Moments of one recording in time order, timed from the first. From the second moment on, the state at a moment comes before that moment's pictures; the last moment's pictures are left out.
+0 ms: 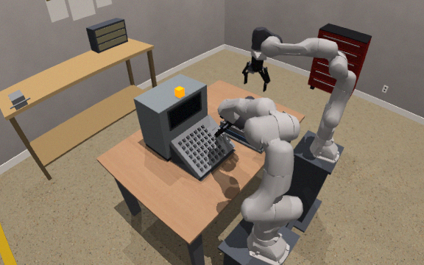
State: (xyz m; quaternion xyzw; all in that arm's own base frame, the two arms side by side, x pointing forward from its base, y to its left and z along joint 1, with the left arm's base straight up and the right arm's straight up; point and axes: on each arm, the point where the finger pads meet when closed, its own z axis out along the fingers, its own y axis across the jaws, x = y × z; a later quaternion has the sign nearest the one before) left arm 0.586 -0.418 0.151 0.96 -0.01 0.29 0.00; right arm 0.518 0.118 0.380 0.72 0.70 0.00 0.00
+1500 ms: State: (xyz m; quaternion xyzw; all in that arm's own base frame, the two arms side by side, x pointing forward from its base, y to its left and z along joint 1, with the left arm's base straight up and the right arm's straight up) left arm 0.588 -0.419 0.151 0.96 -0.04 0.29 0.00; right arm 0.518 0.118 0.380 0.72 0.70 0.00 0.00
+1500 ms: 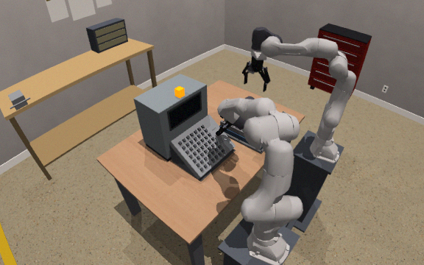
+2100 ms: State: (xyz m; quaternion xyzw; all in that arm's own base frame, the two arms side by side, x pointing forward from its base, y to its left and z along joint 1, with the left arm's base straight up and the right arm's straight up) left arm 0.587 -0.419 0.150 0.94 -0.17 0.29 -0.05; right arm 0.518 0.118 0.380 0.72 0.70 0.00 0.00
